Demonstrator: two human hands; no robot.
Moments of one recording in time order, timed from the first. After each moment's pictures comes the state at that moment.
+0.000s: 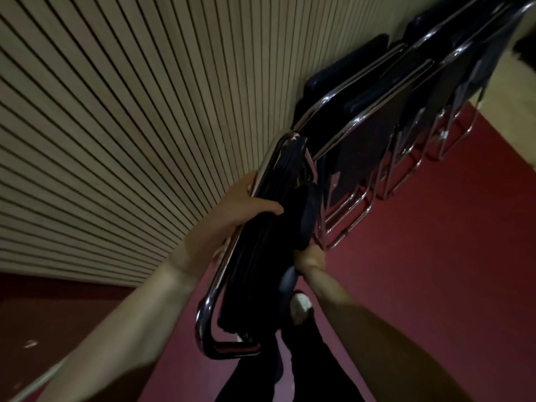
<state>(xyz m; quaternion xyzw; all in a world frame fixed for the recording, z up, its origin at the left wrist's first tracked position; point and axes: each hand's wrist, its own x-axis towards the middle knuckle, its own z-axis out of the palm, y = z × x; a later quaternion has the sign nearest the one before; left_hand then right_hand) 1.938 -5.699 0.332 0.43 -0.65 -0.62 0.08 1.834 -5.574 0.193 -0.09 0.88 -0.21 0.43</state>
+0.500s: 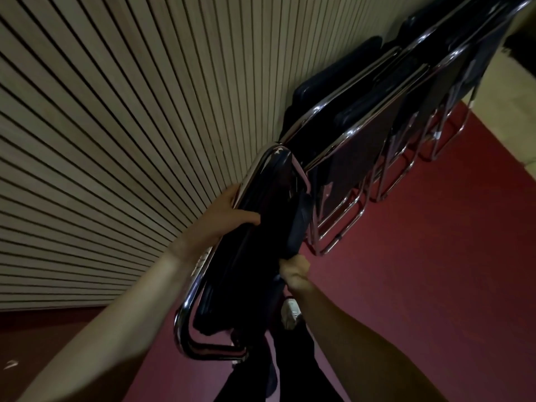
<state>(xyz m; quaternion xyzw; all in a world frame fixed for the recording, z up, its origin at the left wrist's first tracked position) 1.912 -5.748 0.303 0.45 -0.64 -0.62 0.04 1.817 -5.613 0.166 -0.06 0.86 -0.22 0.46</state>
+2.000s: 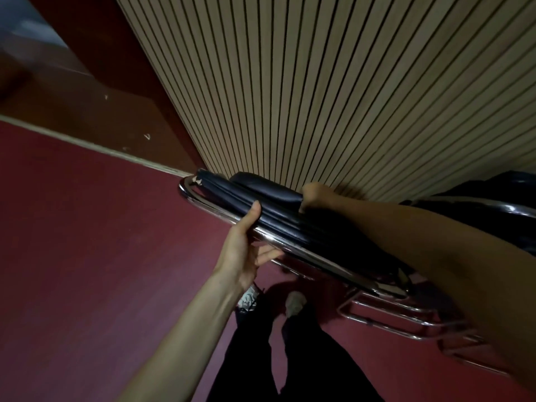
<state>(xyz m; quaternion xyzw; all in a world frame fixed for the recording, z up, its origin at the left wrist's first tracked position) 1.927 -5.589 0.302 0.58 0.00 -0.61 0.54 1.840 -5.783 0.200 -0.80 0.47 0.25 0.29</state>
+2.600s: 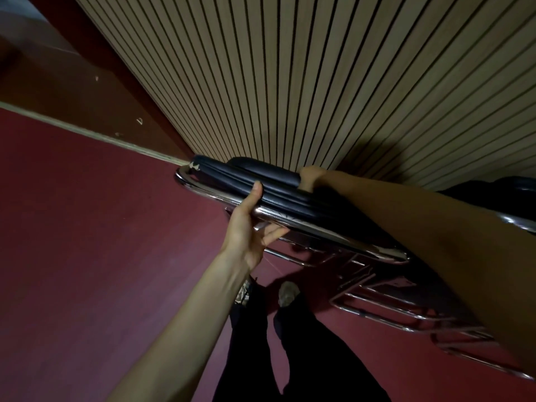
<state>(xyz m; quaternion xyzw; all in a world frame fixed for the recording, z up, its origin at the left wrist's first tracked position) 1.889 -5.670 0.273 0.59 0.07 -0.58 0.55 1.824 -5.862 0.178 -0.80 0.39 0.33 0.32</state>
